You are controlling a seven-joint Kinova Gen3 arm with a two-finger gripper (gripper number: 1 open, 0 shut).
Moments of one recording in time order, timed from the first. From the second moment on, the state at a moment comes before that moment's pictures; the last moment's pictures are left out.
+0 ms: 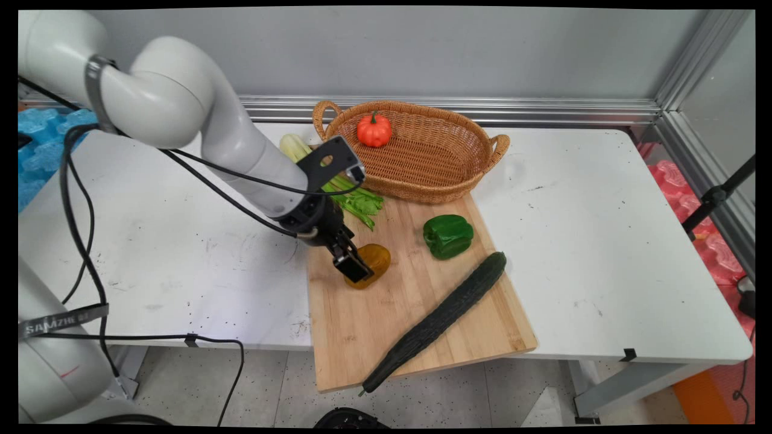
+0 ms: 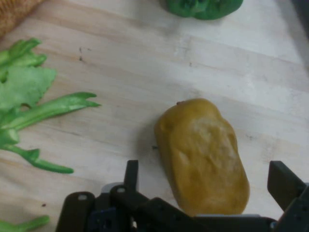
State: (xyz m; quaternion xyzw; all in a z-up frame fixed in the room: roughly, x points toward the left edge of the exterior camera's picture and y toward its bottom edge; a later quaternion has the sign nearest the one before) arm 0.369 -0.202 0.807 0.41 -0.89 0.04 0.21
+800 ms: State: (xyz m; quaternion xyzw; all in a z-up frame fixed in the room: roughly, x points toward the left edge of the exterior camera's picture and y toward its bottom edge) arm 0.356 -0.209 0.792 0.42 -0.89 0.05 0.19
